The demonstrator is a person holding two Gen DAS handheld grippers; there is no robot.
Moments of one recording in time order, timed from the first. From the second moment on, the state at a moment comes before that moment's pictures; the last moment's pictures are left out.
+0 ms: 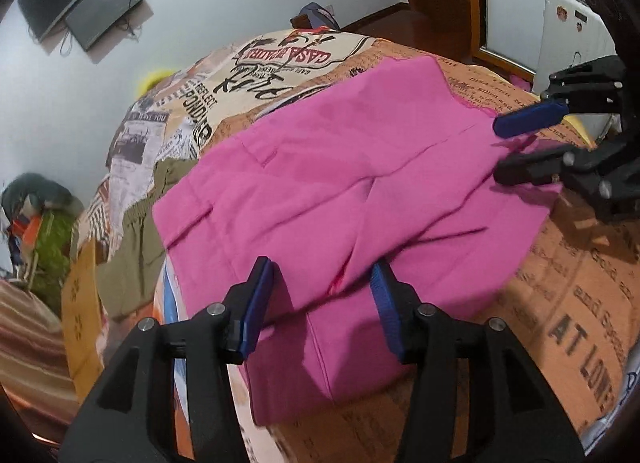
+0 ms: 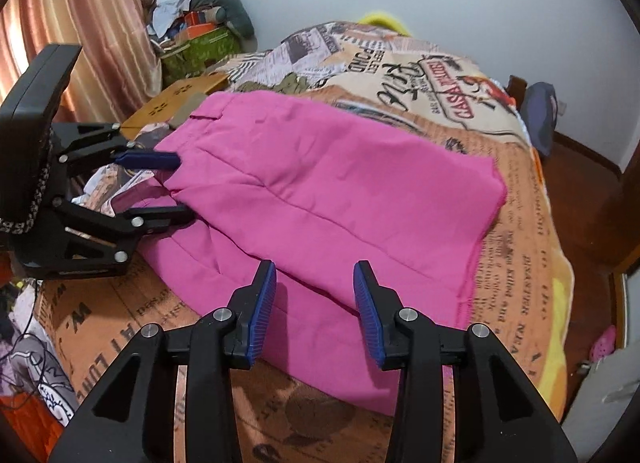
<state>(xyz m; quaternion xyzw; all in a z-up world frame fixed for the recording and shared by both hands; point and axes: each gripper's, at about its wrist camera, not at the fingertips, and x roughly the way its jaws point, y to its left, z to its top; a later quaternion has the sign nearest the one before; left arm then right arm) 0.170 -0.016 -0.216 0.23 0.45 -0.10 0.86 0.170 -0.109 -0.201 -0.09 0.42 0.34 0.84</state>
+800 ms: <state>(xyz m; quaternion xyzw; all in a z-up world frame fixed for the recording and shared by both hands) 0.186 -0.010 -0.210 0.16 0.46 -0.13 0.86 0.189 -0.109 -0.198 -0.04 0.39 0.34 0.85</state>
